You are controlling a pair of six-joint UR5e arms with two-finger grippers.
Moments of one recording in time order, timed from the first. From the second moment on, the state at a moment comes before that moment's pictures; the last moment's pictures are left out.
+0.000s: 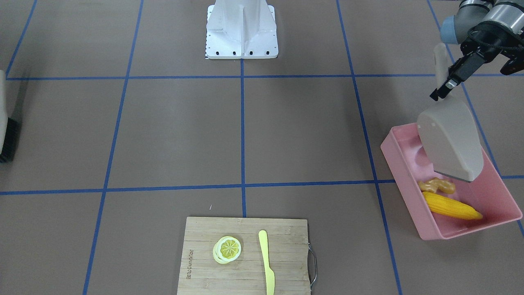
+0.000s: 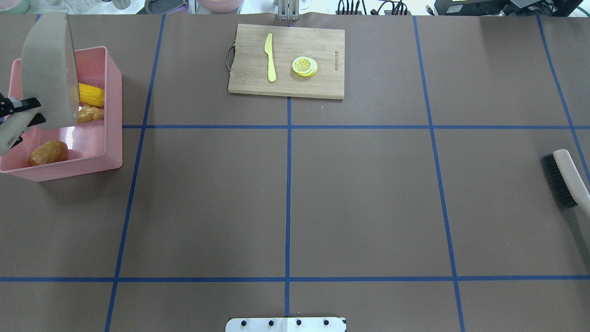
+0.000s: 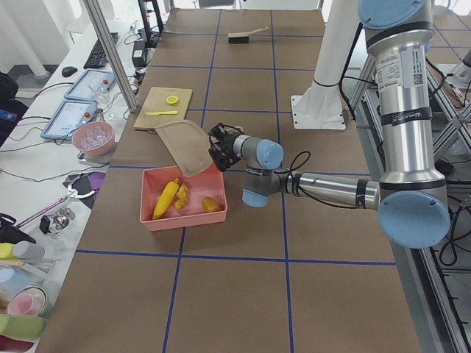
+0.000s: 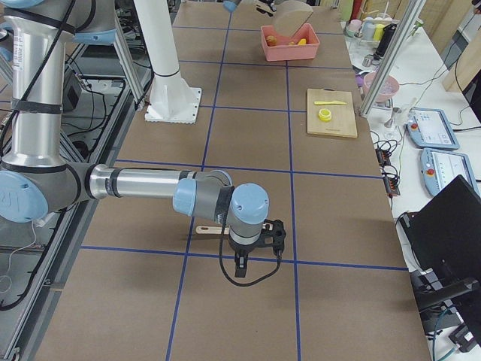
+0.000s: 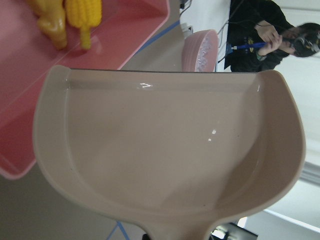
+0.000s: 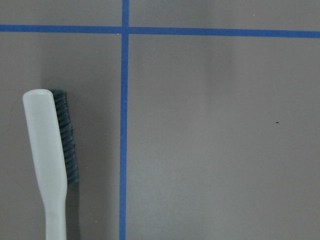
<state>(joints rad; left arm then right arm) -0.97 -1.40 -1.76 -3.26 -1.85 -2.04 1.66 -1.72 1.71 -1.71 2.31 -0.19</state>
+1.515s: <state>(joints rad) -0.96 -1.43 -1.77 -3.13 -1.99 -0.38 1.66 -1.72 1.64 -1.58 2.31 -0.19</state>
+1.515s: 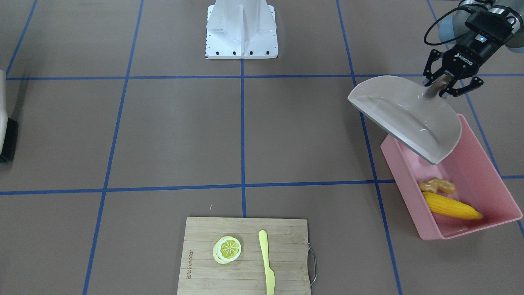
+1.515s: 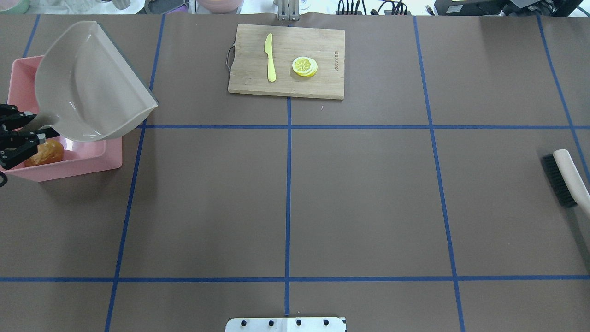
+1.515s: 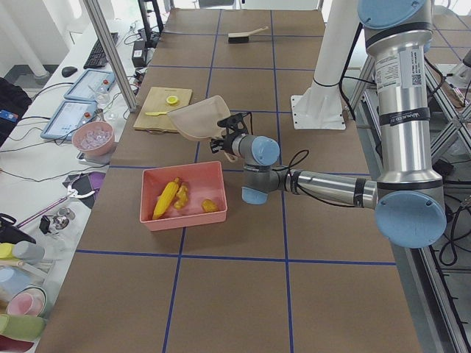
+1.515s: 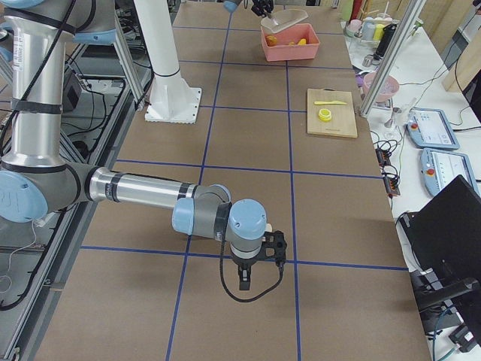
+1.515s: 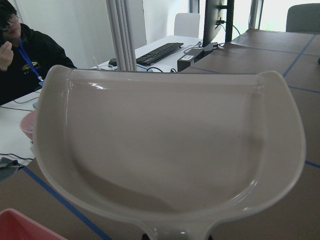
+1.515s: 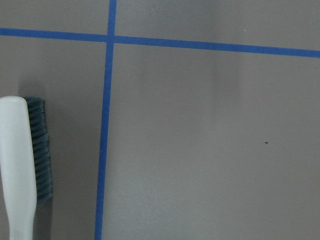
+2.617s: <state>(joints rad) -0.68 -1.72 -1.74 -2.58 -2.09 0.06 1.66 -1.72 1.63 -1.58 2.31 -0.20</state>
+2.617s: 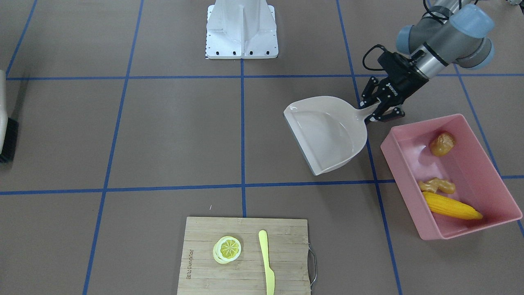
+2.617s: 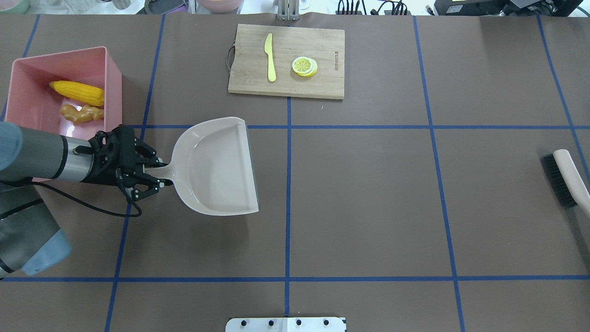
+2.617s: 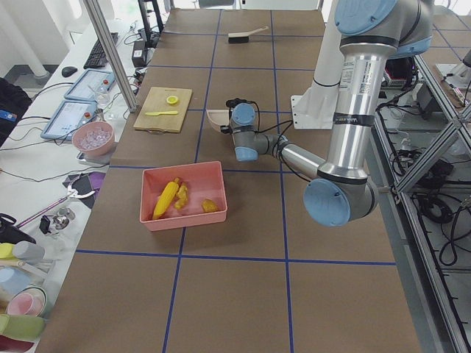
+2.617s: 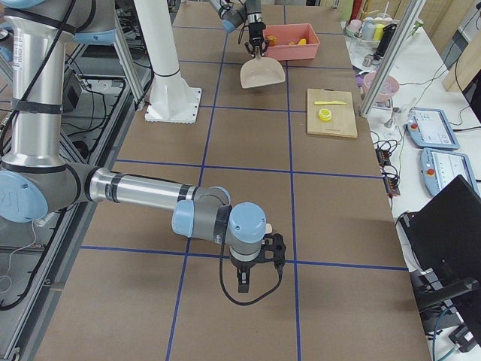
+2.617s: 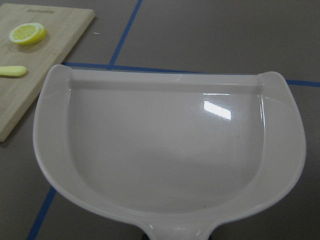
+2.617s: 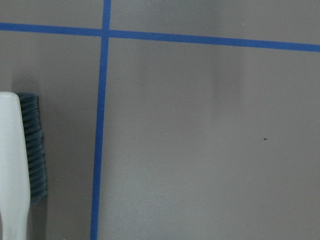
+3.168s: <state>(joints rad) -0.73 -1.86 -1.67 -2.37 -2.23 0.35 1.66 -1.72 1.62 -1.59 2.30 -0.20</state>
